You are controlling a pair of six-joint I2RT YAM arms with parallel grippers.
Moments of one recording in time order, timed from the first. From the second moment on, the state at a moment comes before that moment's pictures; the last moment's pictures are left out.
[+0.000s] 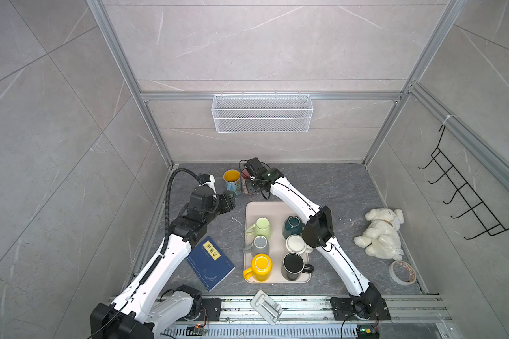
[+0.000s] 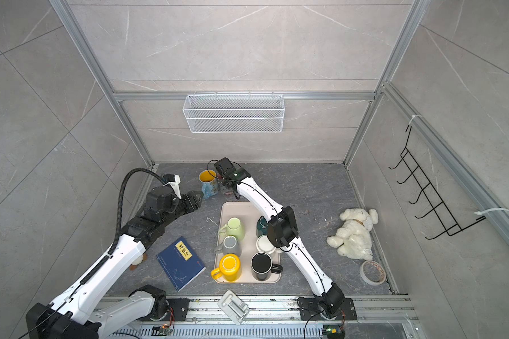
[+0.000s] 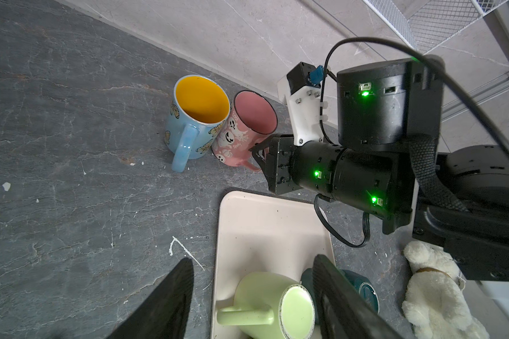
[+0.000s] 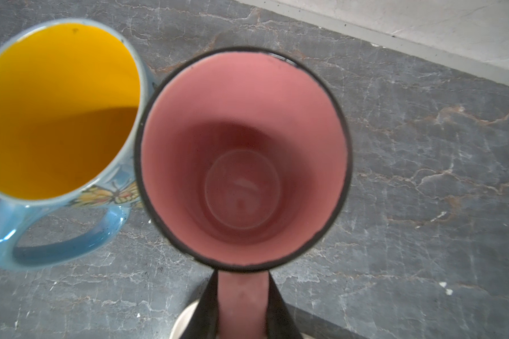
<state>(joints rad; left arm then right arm) -0.38 1.05 0.92 -0.36 0.01 -0.58 0.71 2.68 2.75 -0.99 0.19 0.28</state>
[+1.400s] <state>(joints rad) -0.38 1.08 0.74 -0.33 0.20 -1.21 0.73 1.74 1.57 -0.61 0.24 0.39</state>
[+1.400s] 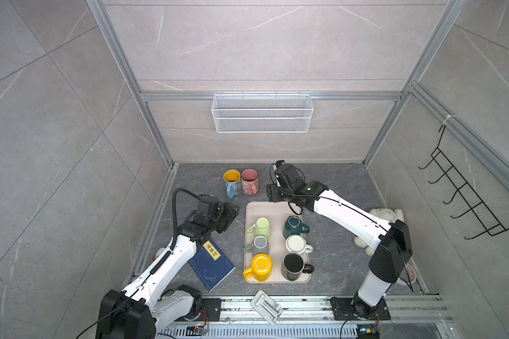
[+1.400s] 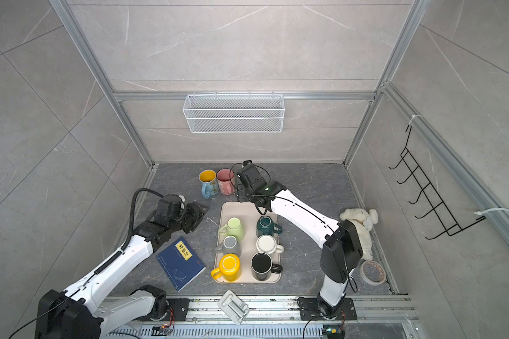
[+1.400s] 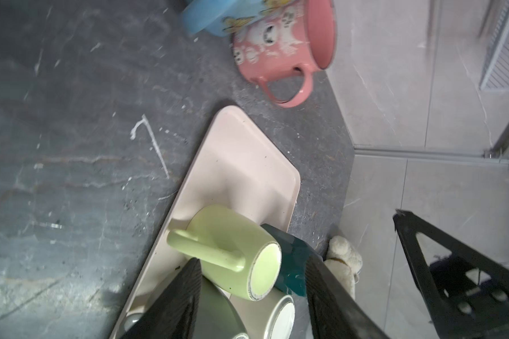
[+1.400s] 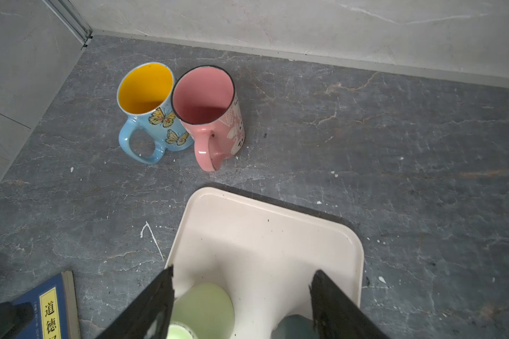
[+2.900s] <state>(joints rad) -0.52 1.45 0.68 -0.04 0.25 -1.98 0.66 1.59 1.37 -0.57 0.26 0.45</state>
